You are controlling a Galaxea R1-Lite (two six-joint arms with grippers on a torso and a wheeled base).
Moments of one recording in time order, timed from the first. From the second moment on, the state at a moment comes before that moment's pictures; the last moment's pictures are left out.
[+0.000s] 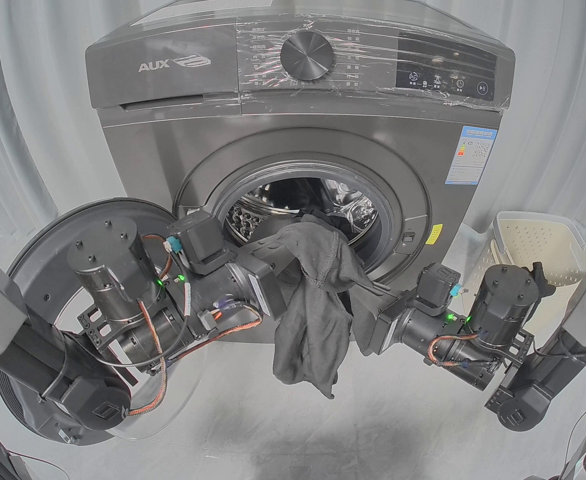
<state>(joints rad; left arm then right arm) -0.67 1.82 -0.63 -1.36 -0.19 -0.23 0.70 1.95 -0.49 -1.48 0.02 0.13</state>
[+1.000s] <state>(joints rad) -0.63 1.82 -0.46 -1.38 -0.19 -0.22 0.67 1.82 -0.52 -1.47 -0.02 0.13</state>
